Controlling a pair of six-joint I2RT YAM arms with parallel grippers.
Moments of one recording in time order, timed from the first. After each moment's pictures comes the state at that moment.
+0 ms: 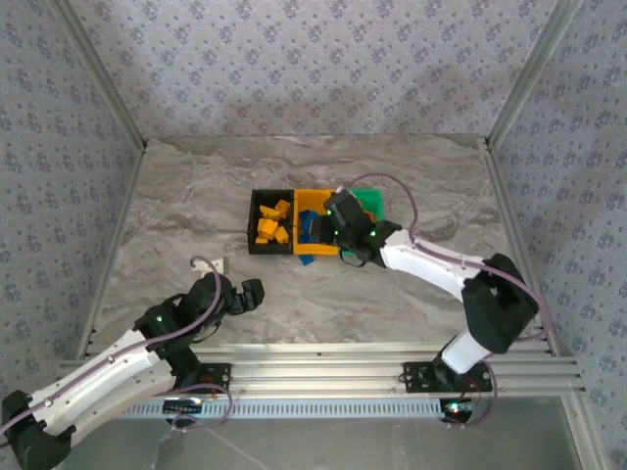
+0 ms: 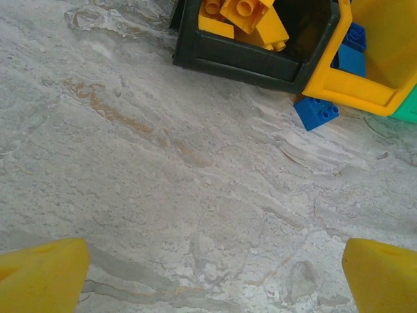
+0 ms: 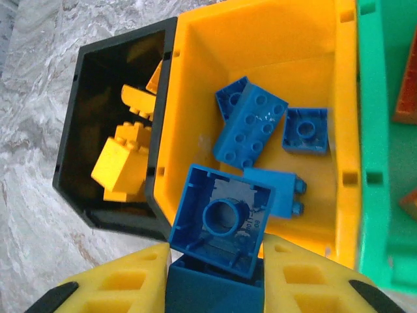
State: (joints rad) left arm -0.84 0.58 0.43 -0.63 -0.30 -0.86; right arm 0.73 1.59 1.08 -0.23 0.06 0.77
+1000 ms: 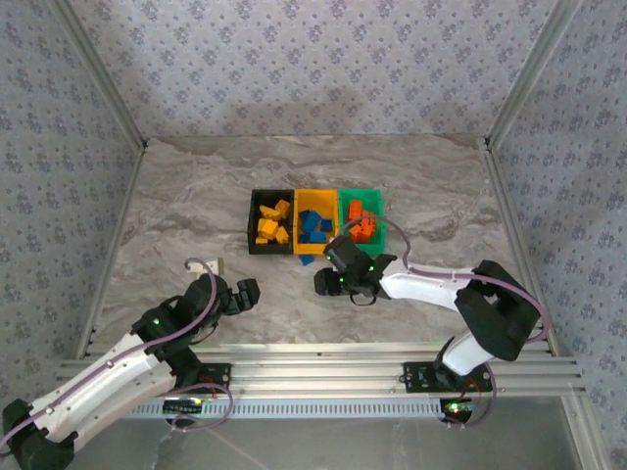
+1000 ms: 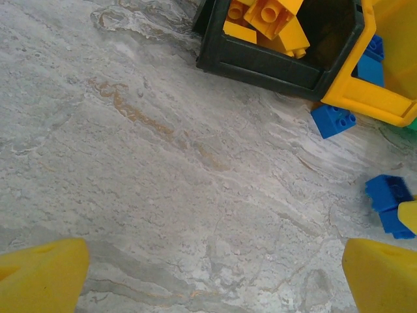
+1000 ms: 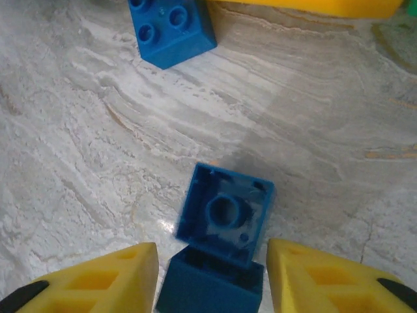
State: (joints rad) left arm -0.80 0.54 0.40 -0.64 -0.30 -0.86; right arm 0.88 1.53 0.79 -0.25 -0.03 0.69
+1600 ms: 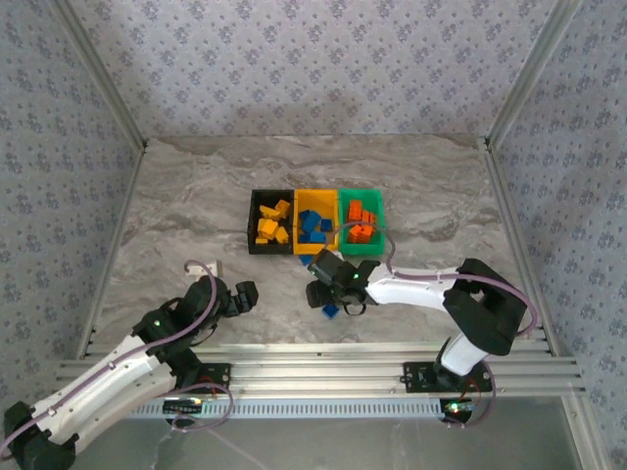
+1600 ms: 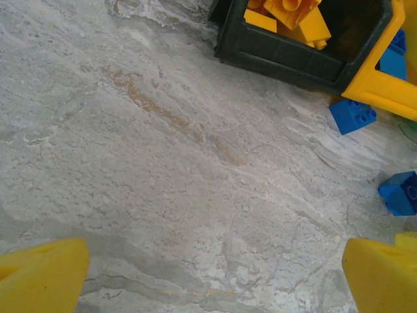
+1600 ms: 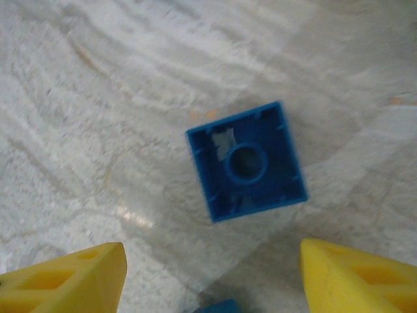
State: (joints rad) left arm -0.78 0.52 0.36 -0.64 -0.29 -0.86; right arm 1.00 1.59 0.85 -0.38 0.09 0.71
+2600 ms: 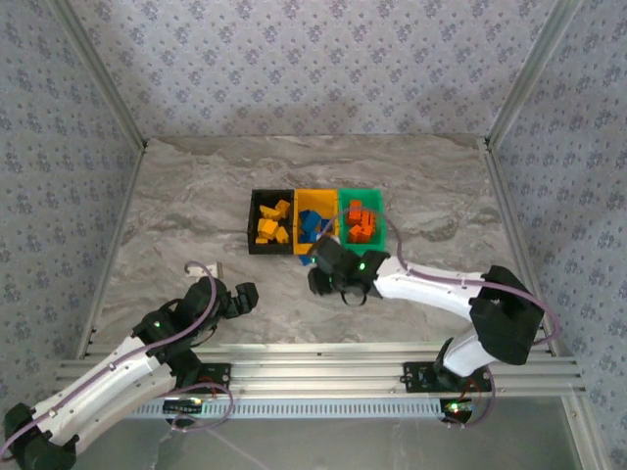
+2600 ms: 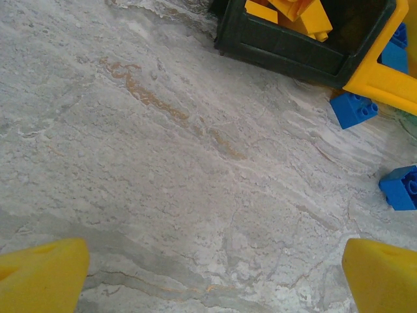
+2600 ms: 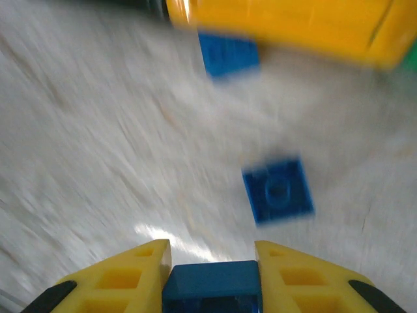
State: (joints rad) left arm -0.77 0.51 0.35 -0.64 -0.28 -0.86; right arm 0.95 1.50 1.01 -0.48 0.10 0.68
